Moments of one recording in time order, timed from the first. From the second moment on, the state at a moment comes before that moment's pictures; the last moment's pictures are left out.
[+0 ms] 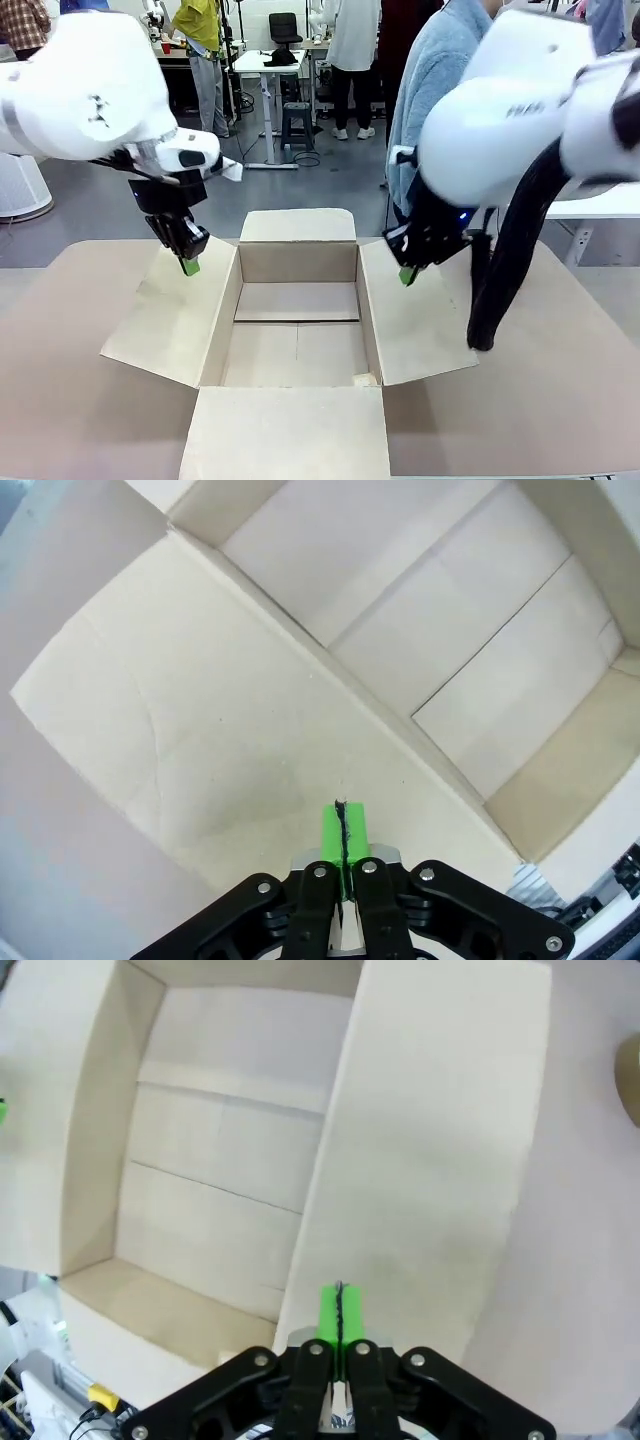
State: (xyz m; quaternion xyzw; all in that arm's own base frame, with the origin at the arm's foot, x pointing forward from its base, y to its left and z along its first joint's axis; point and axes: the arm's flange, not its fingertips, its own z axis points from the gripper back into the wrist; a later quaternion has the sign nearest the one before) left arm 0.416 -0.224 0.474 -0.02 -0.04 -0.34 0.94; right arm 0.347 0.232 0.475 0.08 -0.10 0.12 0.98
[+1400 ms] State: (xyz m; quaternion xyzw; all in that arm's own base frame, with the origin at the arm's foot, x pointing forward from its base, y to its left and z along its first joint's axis) left arm 0.438 -0.183 0.376 0.03 -0.02 -0.13 0.99; right arm 0.362 0.215 0.376 -0.02 -0.03 0.06 1.00
